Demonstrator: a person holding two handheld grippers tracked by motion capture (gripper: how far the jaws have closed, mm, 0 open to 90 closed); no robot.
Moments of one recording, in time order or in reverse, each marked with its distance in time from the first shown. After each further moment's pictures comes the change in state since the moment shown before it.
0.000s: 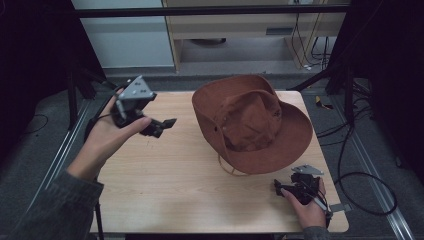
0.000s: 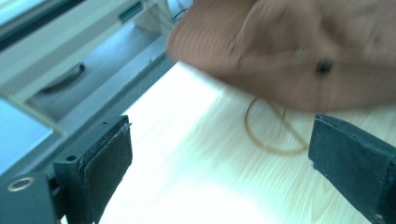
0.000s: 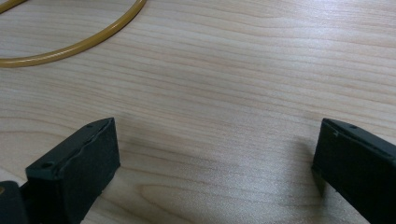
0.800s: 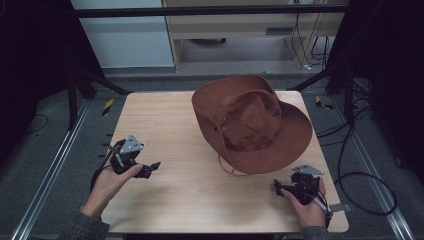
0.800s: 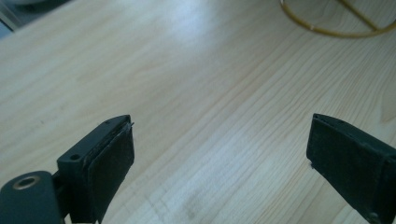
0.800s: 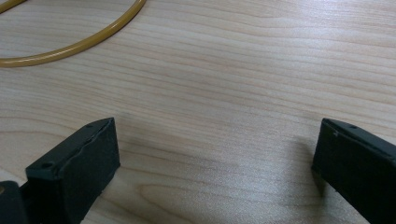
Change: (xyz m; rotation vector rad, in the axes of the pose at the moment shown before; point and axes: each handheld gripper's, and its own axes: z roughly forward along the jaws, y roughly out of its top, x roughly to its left) left arm -0.007 -0.179 0.072 0.136 0.019 -0.154; right arm 0.000 0.000 0.000 0.001 -0.001 -0.001
